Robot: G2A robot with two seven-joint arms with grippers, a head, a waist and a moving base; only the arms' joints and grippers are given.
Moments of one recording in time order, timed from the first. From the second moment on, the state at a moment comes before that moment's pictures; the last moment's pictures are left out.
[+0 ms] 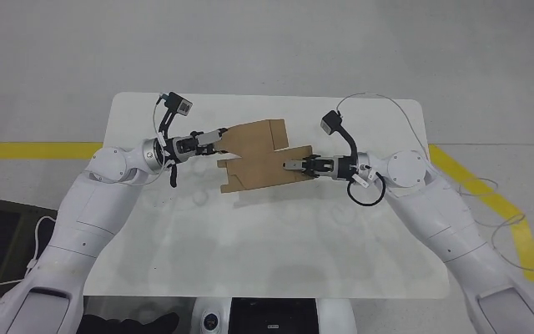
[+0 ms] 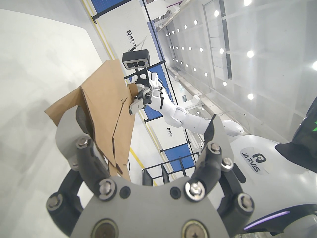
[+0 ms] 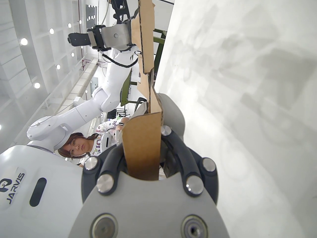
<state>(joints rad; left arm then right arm) 0.81 -0.97 -1.06 -1.24 -0.67 -0.56 -1.11 -0.72 -1.04 0.82 -1.30 0.47 -0.35 1.00</state>
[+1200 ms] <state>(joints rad) 0.81 -0.98 -1.08 -1.17 -0.54 -0.53 -1.14 -0.73 -1.07 0.87 -1.30 0.40 -0.34 1.05</state>
